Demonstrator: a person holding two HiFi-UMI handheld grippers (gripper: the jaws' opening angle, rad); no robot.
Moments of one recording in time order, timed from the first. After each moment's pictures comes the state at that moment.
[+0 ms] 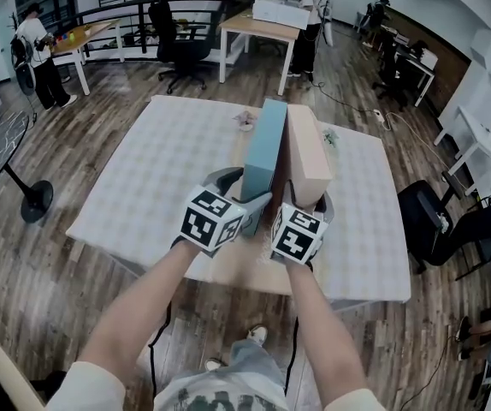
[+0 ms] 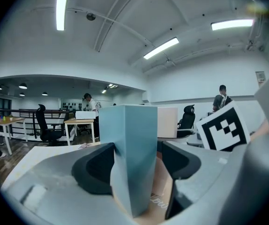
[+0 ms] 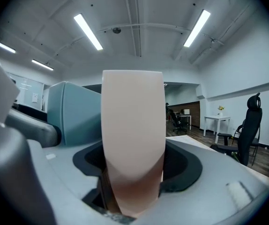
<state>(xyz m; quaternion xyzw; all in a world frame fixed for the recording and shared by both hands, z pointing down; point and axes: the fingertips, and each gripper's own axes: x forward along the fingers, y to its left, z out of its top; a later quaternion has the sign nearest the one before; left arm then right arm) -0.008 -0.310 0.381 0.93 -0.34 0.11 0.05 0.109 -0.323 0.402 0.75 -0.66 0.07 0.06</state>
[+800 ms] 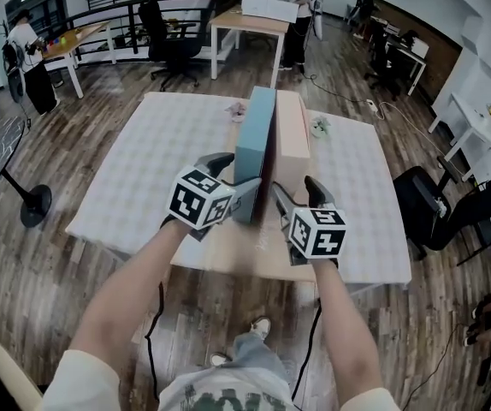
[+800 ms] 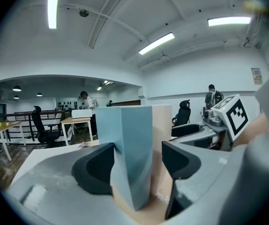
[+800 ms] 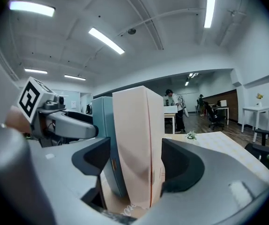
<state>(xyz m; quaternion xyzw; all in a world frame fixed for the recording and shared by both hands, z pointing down) -0.013 -0.301 0.383 0.94 -0.32 0.14 0.04 0.079 -0.281 0.397 0.57 -0.81 0.10 0.07</state>
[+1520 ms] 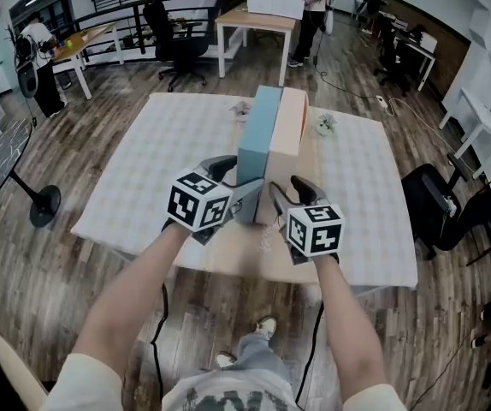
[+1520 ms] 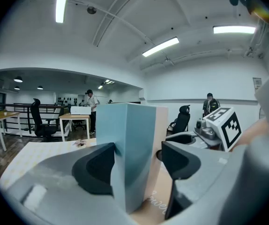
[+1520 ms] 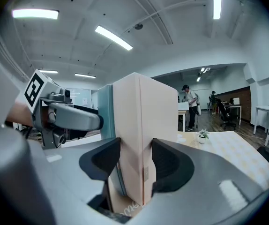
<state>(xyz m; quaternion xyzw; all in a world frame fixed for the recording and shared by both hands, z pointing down) -0.005 -0.303 0.385 0.94 -0.31 0.12 0.08 0.062 -0.295 0.416 0.52 -0.85 0.10 0.09</state>
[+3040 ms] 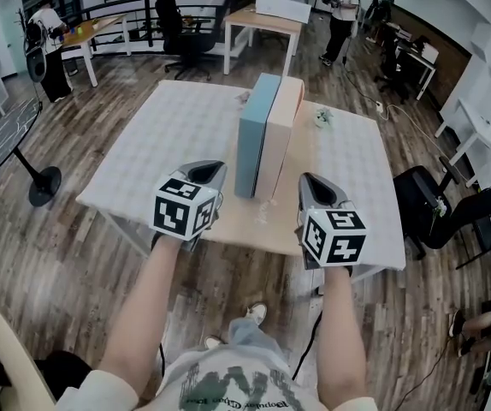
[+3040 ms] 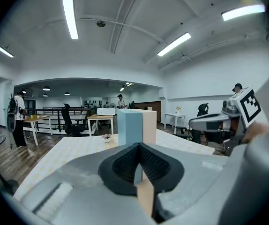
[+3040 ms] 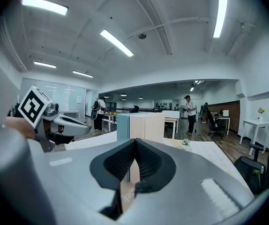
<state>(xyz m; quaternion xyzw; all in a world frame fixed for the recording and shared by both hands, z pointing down) -0.074 -0.205 0.365 0.88 -0.45 0.12 0.08 0.088 -0.178 0.343 0.56 -0.82 0.06 0.09</state>
